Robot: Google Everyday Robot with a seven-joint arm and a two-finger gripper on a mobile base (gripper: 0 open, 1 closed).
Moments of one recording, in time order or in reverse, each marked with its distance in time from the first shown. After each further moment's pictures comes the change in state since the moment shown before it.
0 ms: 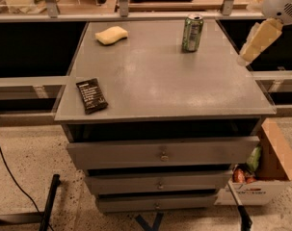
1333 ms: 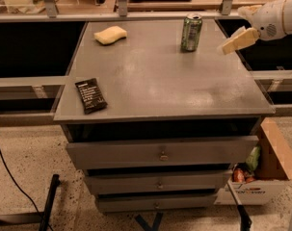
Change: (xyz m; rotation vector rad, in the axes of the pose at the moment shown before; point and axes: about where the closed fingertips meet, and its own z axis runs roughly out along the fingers) arm -0.004 -0.080 0.069 0.096 -0.524 0.169
